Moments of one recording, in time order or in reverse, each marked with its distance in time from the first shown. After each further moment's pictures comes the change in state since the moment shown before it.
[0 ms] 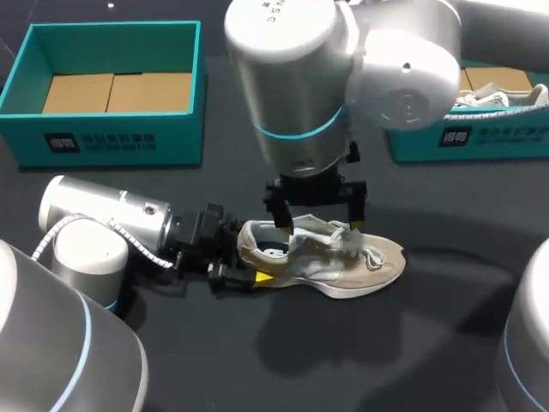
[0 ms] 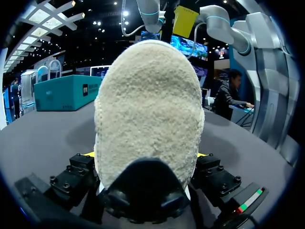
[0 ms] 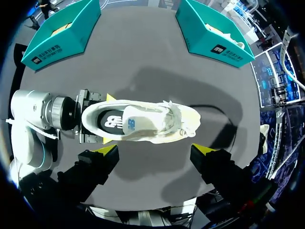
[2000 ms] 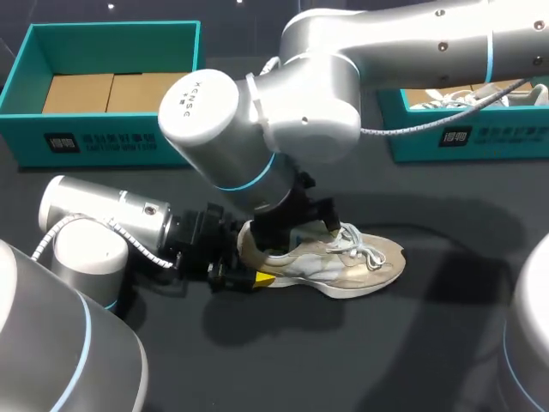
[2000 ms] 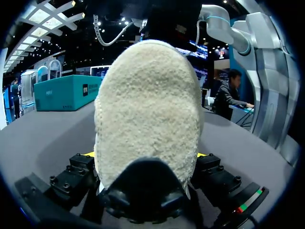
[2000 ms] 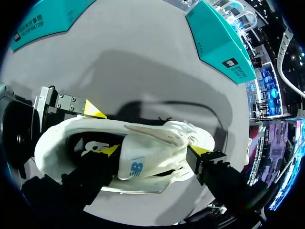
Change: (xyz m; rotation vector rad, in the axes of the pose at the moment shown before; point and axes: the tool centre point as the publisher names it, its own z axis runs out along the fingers) left arm 0.000 0.000 0.000 0.000 0.000 0.000; right arm 0.018 0.033 0.097 -0.045 -0.228 -0.103
